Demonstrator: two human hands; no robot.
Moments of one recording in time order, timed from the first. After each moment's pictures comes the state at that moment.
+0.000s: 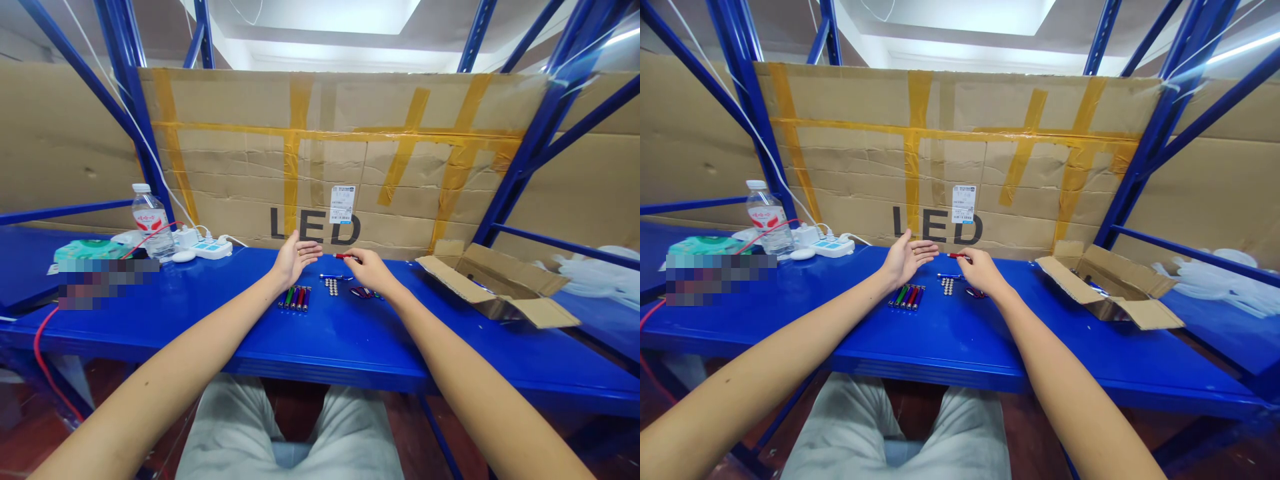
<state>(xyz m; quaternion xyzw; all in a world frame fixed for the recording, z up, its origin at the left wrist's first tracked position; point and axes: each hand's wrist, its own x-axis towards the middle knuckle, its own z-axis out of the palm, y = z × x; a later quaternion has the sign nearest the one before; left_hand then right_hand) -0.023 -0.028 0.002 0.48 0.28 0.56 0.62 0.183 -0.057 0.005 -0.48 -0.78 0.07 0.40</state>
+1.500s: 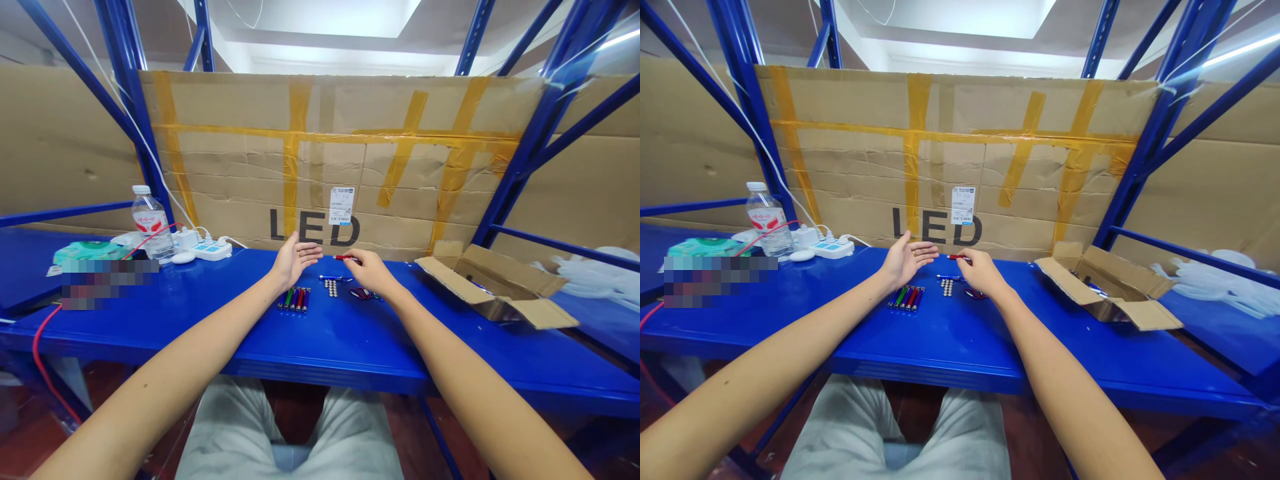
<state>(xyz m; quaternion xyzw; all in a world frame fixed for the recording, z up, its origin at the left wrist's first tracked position) -0.024 -0.030 0.004 0.45 0.27 0.55 0.64 0.184 -0.057 0.005 -0.47 -0.78 0.06 0.40</state>
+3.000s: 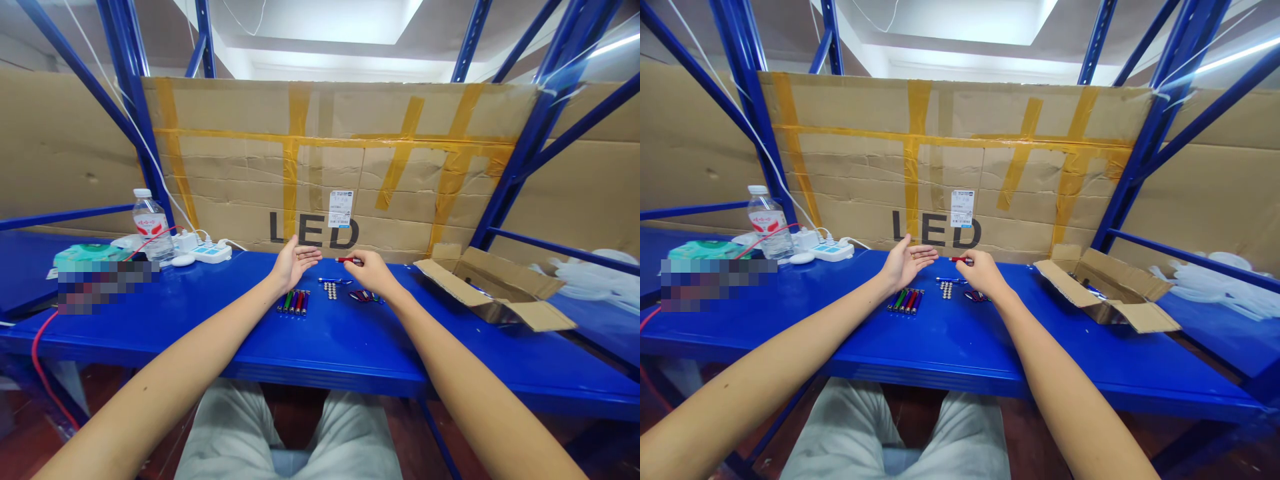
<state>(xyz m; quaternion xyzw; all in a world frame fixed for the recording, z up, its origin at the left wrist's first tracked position) -0.023 -0.029 0.003 0.43 0.26 0.57 0.65 0.186 -0.060 0.011 -0.50 -0.76 0.06 0.41</state>
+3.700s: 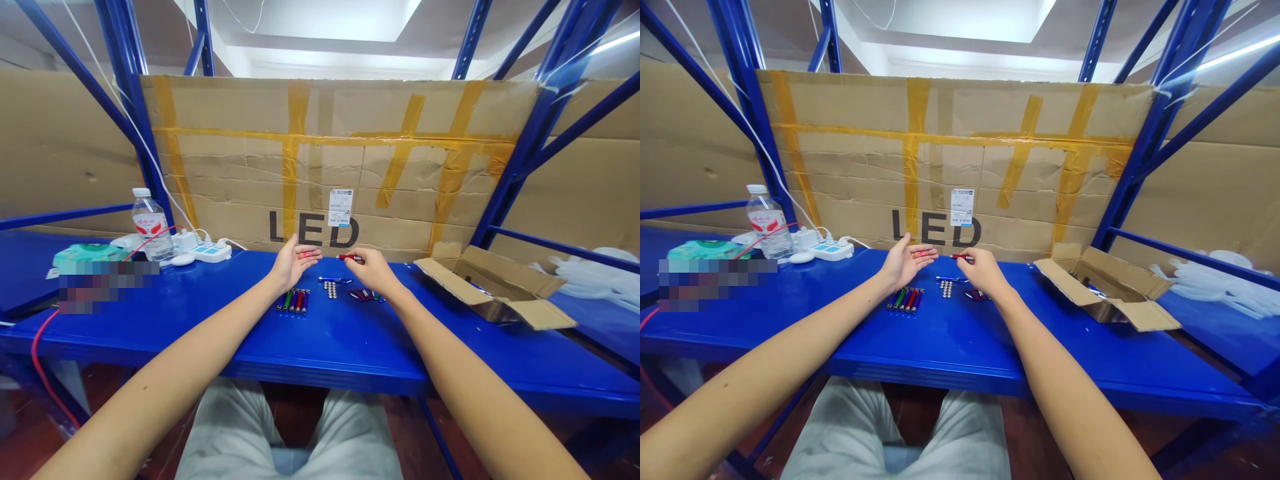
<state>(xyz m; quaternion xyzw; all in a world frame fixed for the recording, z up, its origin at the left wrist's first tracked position) -0.023 -0.028 0.003 0.44 0.26 0.56 0.65 0.186 -0.061 0.012 -0.48 -0.76 0.05 0.43</state>
